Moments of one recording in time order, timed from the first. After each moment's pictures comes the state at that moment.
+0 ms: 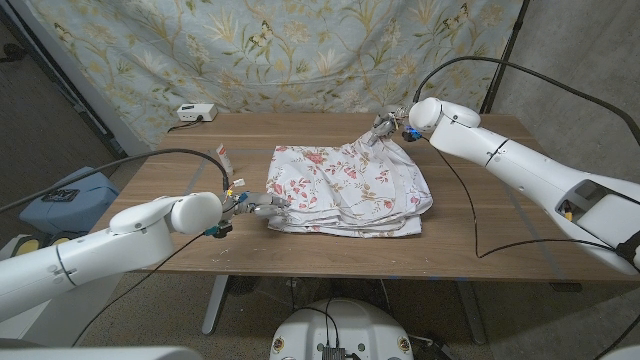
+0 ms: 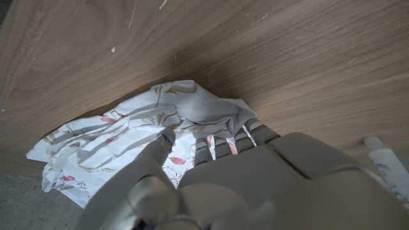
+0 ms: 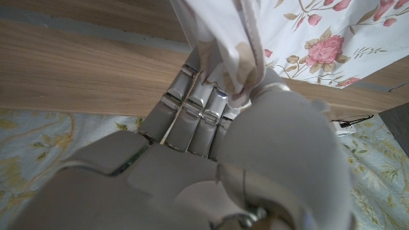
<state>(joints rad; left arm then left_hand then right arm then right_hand) 1.01 1.26 0.55 -2.24 0.18 0.48 -0.33 0.26 0.16 0.72 0.01 0.18 0.18 -0.09 0.18 0.17 0.11 -0.04 0.22 0.19 0.06 0.02 0.18 0.17 0.18 0.02 0.22 0.18 -0.24 -0.65 -0.90 -1.61 -0.22 -0.59 0.39 1.16 0.01 0.36 -0.16 0.19 1.02 -0.03 0.50 0.26 1.04 -0.15 0.87 0.57 1.10 -0.20 0.52 0.60 0.89 -0.12 0.44 0.20</state>
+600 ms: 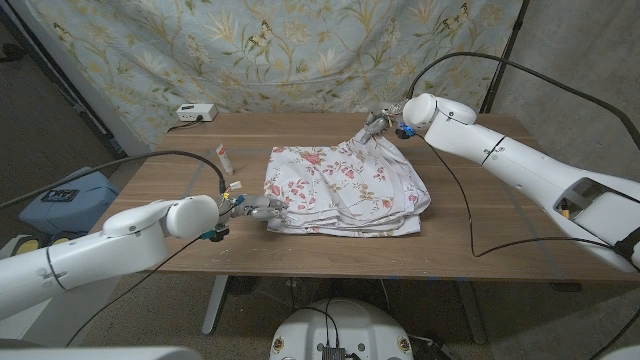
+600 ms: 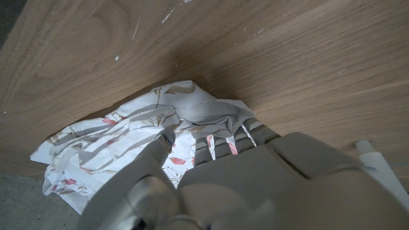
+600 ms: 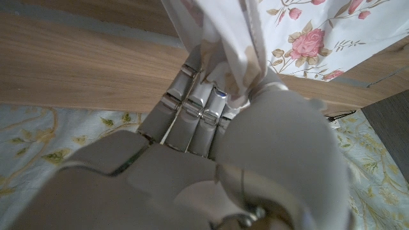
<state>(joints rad) 1.06 1.30 0.52 -2.27 0.15 0.50 -0.27 0.26 0.16 0.72 0.01 0.18 0.17 -0.09 0.18 0.17 0.11 -0.04 0.21 0.19 0.06 0.02 0.18 0.18 0.18 0.02 0.21 0.17 -0.23 -0.64 -0.91 -1.66 -0.20 -0.61 0.40 1.18 0.01 0.35 -0.17 0.19 1.02 -0.02 0.50 0.26 1.04 -0.13 0.87 0.58 1.11 -0.20 0.51 0.62 0.89 -0.12 0.45 0.20</state>
